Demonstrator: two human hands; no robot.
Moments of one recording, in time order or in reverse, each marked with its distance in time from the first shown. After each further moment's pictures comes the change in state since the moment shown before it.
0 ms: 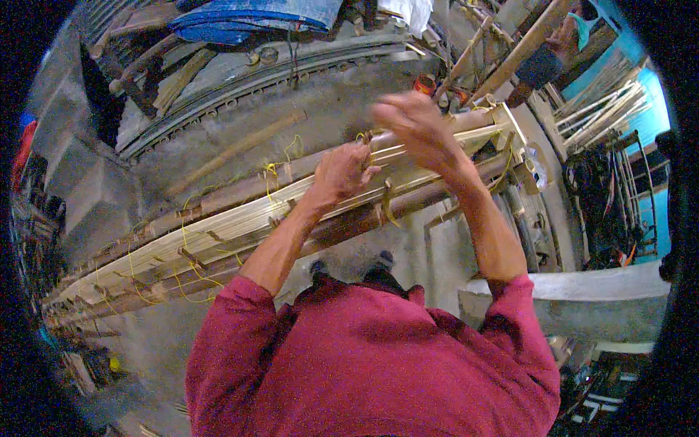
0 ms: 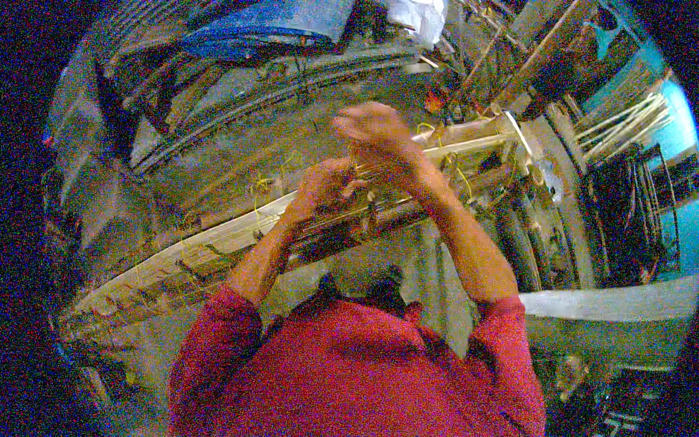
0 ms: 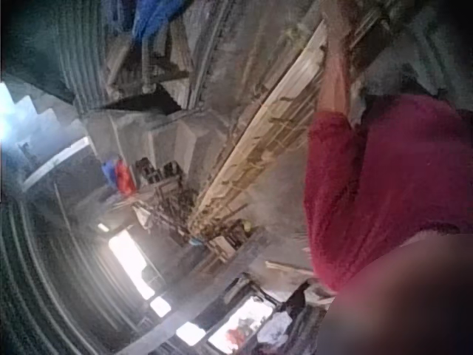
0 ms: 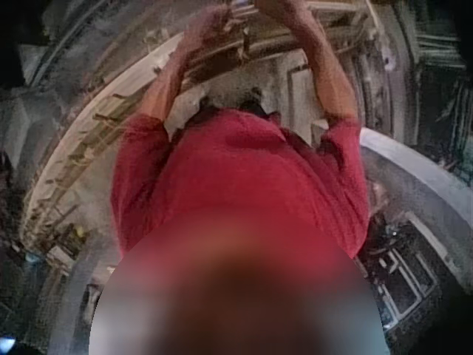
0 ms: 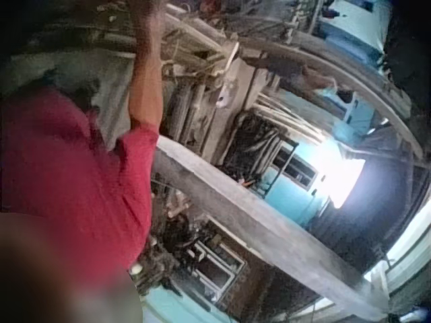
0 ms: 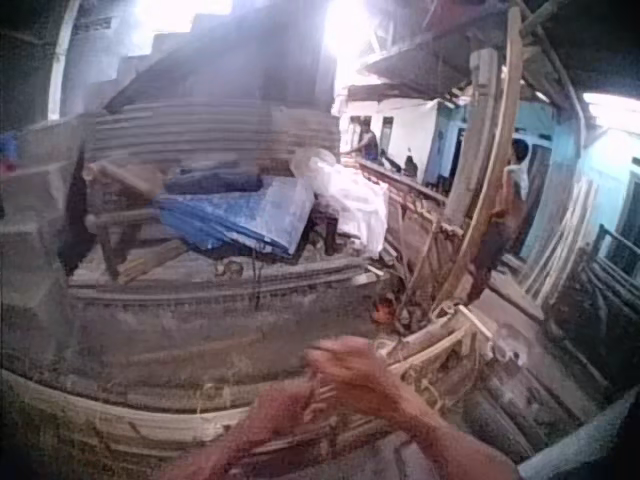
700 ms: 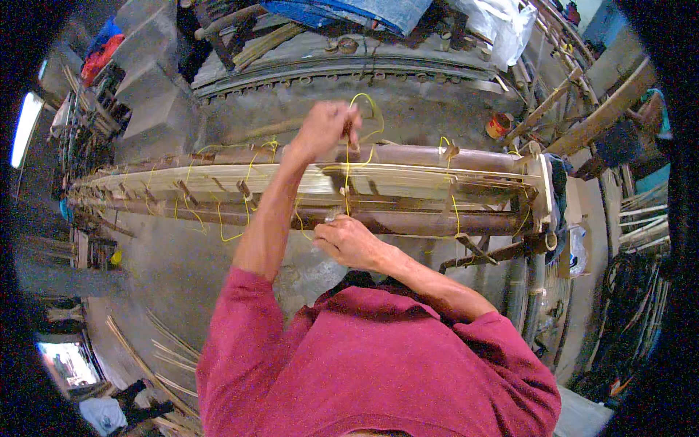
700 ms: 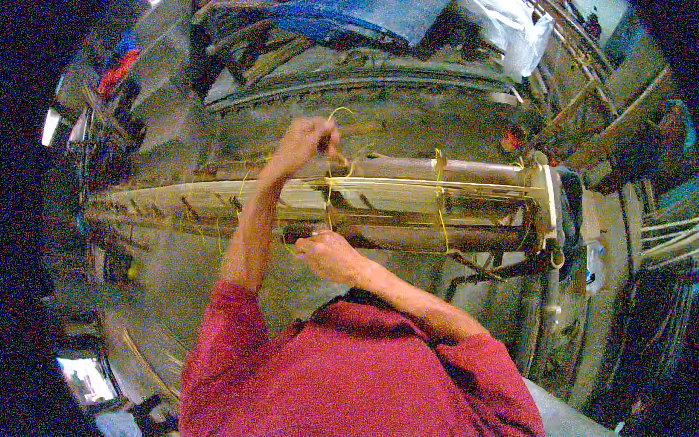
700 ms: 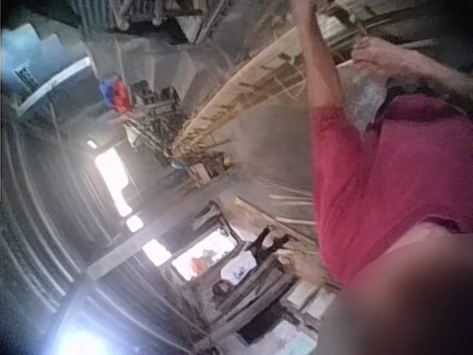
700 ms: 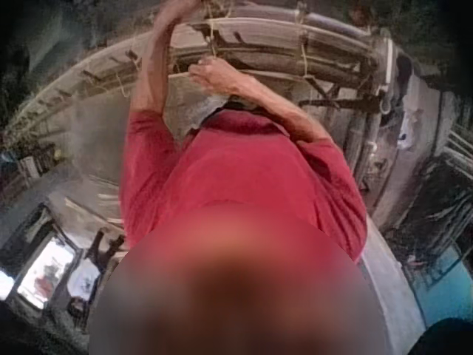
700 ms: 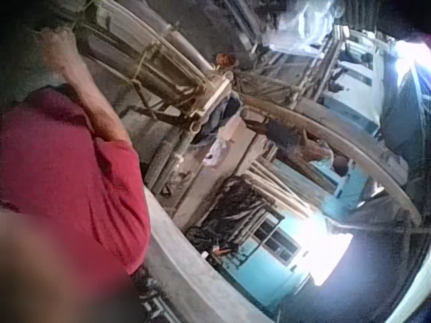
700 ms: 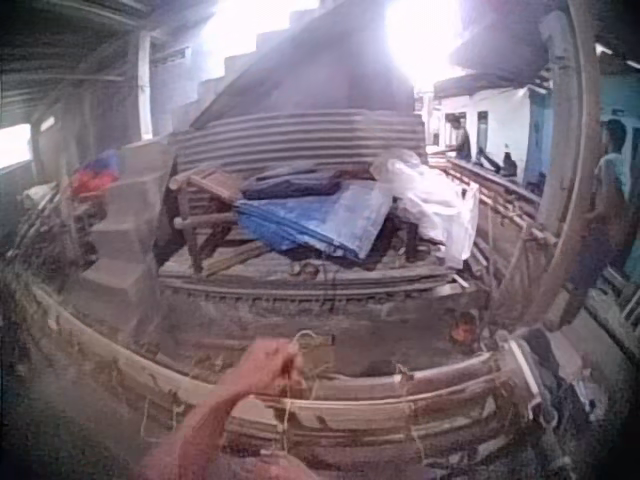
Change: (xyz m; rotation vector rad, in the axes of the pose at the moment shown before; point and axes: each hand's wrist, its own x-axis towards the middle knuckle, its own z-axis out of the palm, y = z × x) left_hand 0.048 0.029 -0.033 -0.369 0.282 -0.451; right_hand -0.151 -0.049 0.080 1.084 -0.169 -0.005
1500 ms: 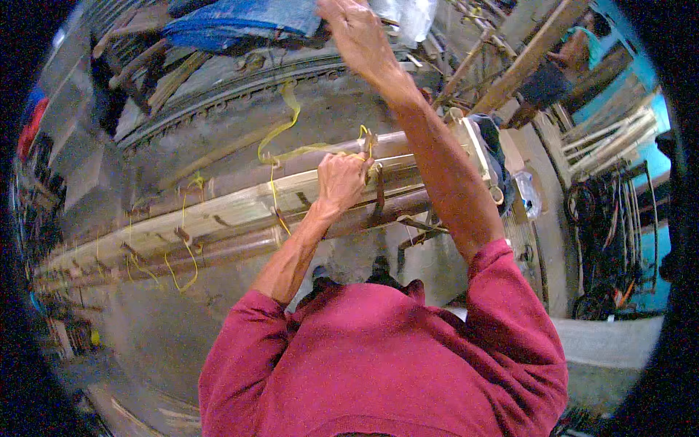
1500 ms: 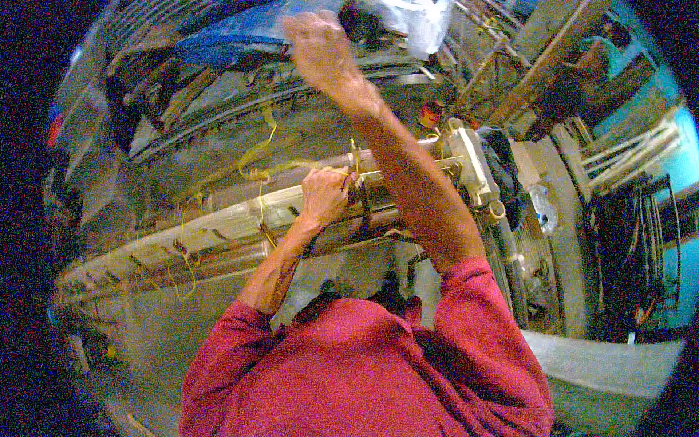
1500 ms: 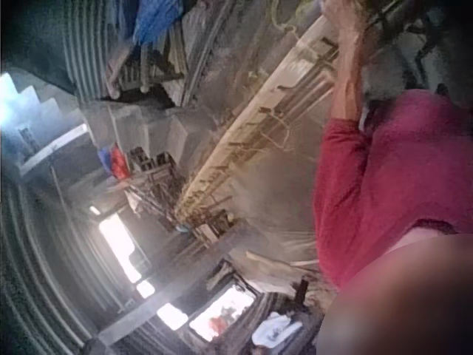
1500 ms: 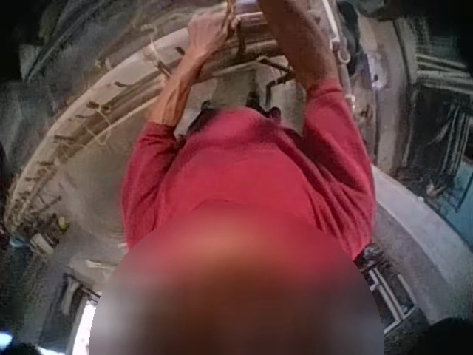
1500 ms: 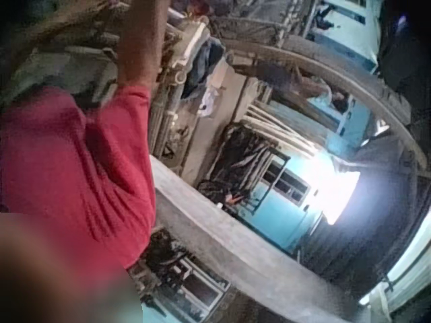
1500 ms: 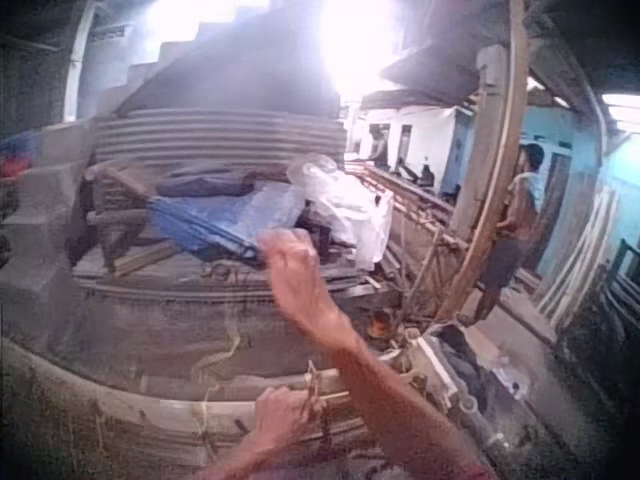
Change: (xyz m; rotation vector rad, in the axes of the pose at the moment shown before) left_hand -0.018 0.040 0.159 0.484 0.066 0.448; right_hand 0.093 0.044 -0.248 -1.039 0.333 0.065
